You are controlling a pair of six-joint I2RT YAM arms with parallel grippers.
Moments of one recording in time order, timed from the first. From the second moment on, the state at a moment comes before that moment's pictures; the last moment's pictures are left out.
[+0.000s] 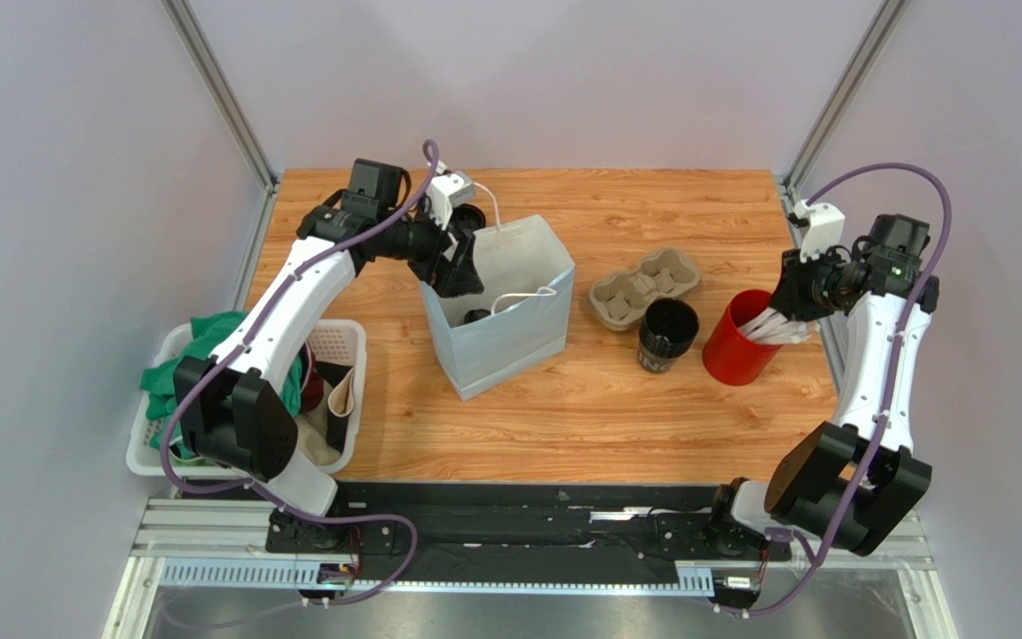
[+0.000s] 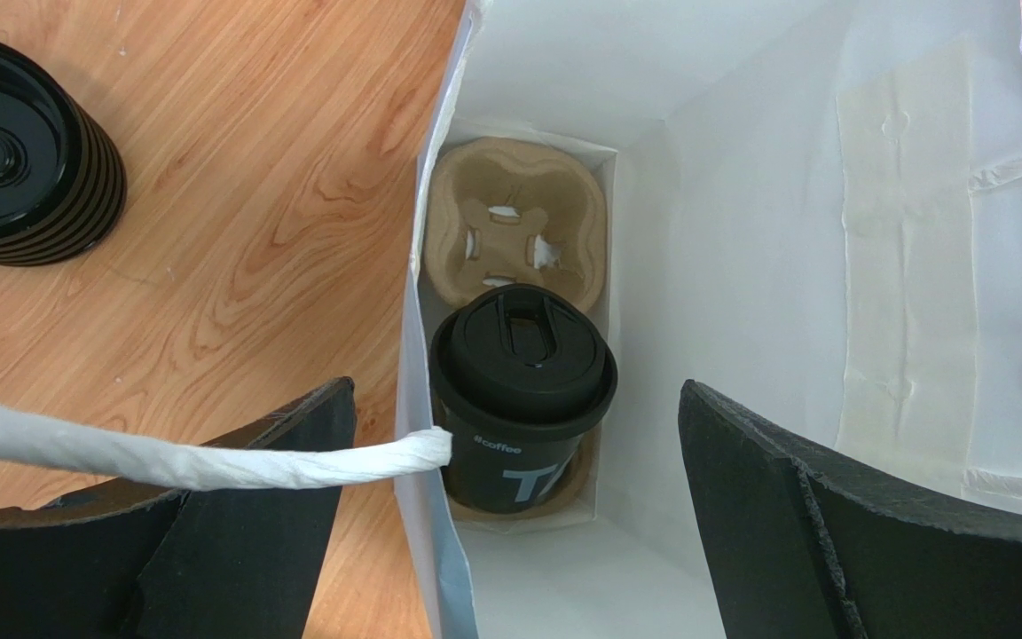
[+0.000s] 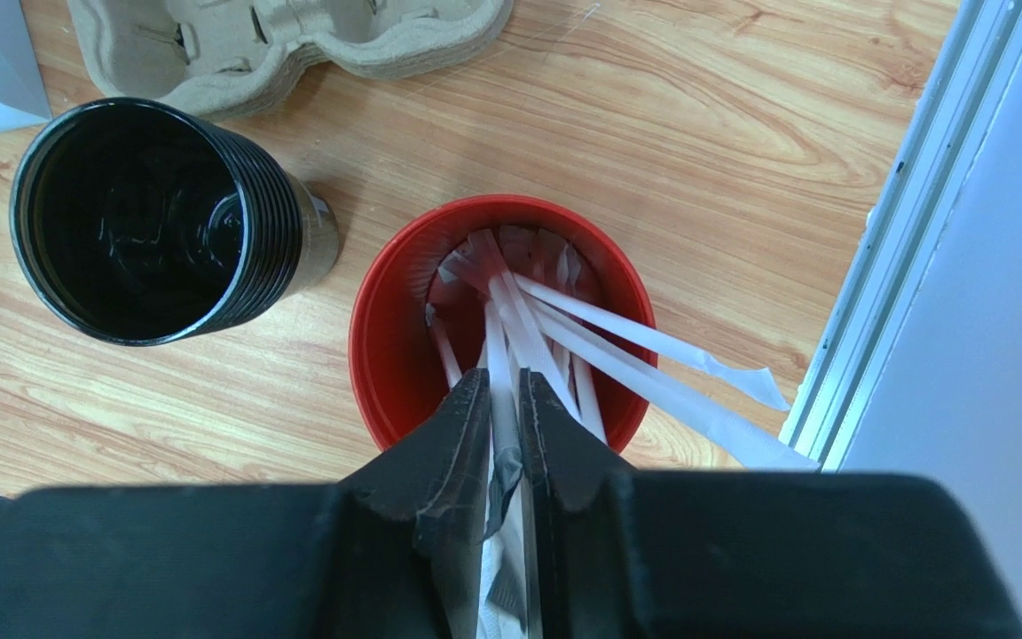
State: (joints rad) left arm -0.32 1.57 1.50 -0.75 0.68 0.29; right arm -0.47 1.33 1.30 -0.94 -0.55 -0.62
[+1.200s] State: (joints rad) left arm -0.31 1.50 1.69 -0.82 0.57 0.32; right arm -0.18 1.22 1.89 -1.02 -0.44 -0.47
